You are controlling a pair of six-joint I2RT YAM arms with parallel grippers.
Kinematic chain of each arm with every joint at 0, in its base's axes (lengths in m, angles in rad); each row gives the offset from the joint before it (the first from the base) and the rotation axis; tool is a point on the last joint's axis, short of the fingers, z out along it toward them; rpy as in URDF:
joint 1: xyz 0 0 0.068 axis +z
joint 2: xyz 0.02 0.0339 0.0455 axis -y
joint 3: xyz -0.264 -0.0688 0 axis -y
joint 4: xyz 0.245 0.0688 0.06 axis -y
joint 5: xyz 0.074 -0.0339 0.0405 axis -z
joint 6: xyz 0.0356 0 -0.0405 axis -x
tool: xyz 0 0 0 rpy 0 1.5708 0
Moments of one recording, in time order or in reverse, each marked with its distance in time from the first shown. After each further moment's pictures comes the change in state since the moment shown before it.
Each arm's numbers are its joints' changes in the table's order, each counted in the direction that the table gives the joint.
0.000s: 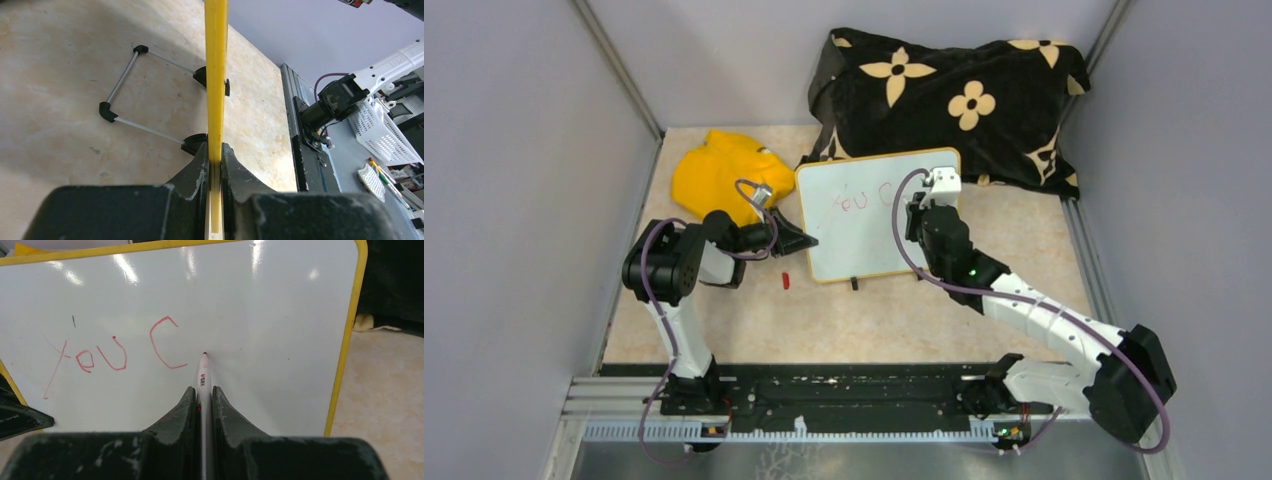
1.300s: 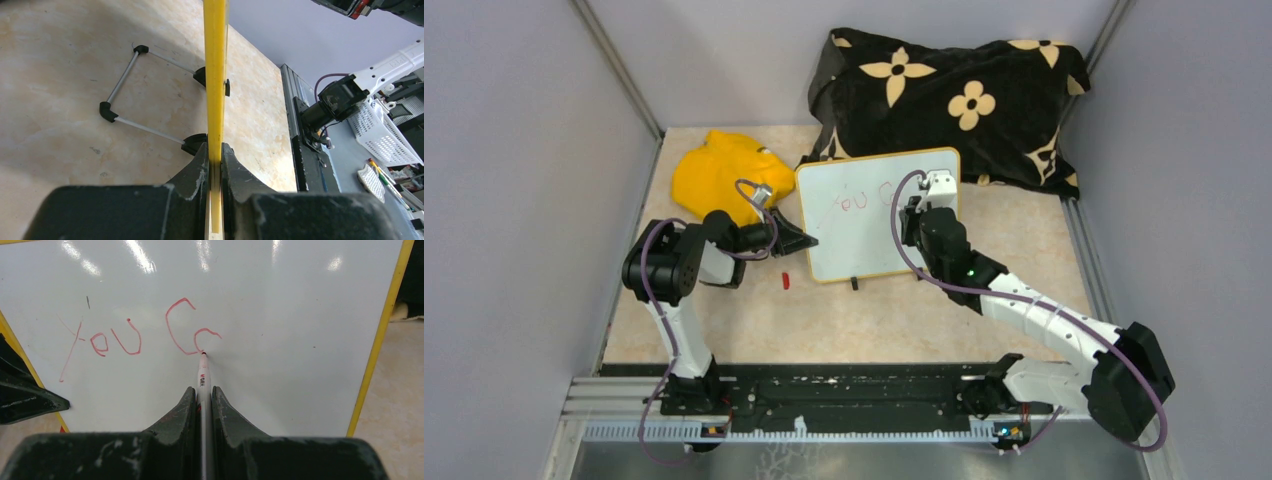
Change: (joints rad) left arm 0.000 0.000 0.000 -0.003 0.000 0.000; right arm -0.002 -0.021 -0.012 -0.010 -0.076 -0.044
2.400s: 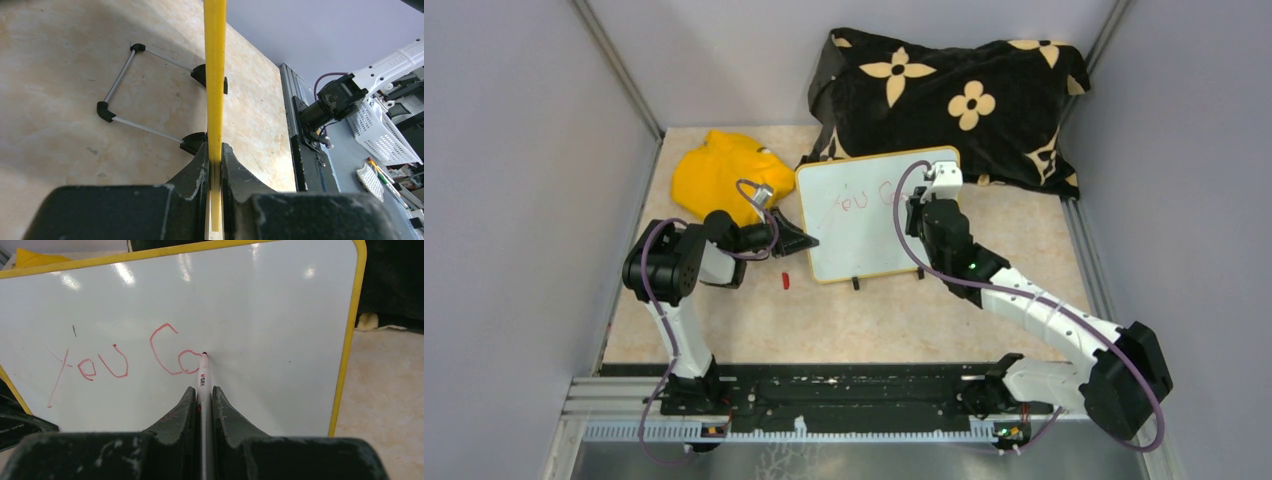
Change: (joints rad) left arm -0.005 0.000 0.000 -0.002 0.000 0.000; right arm -0.030 -0.014 0.049 -0.013 0.040 0.021
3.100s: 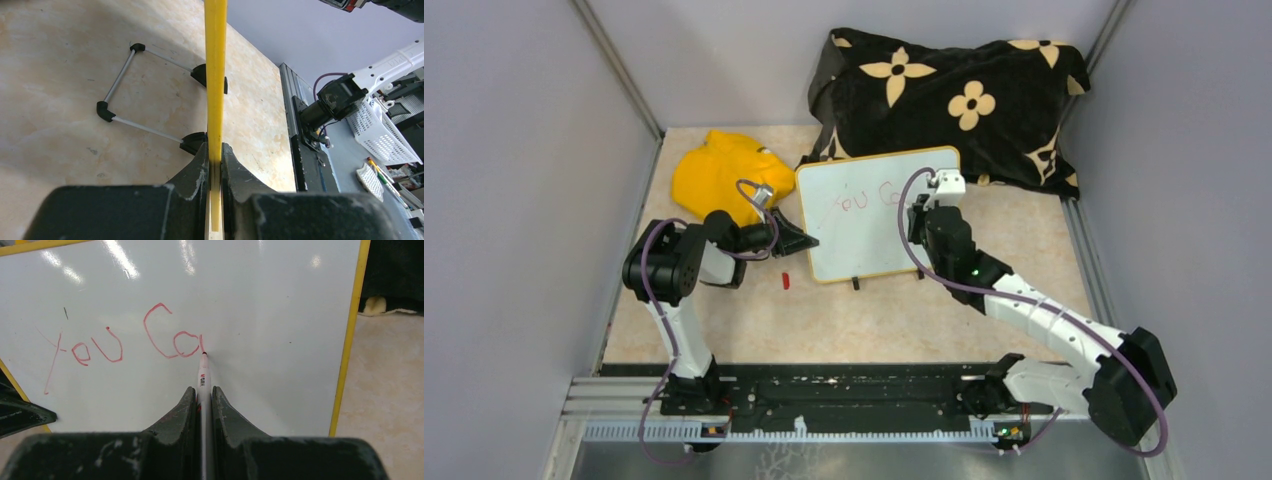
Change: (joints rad) left arm 0.000 0.000 0.000 -0.001 0.000 0.000; right arm -0.001 0.034 -0.054 -0.005 -0.015 -0.034
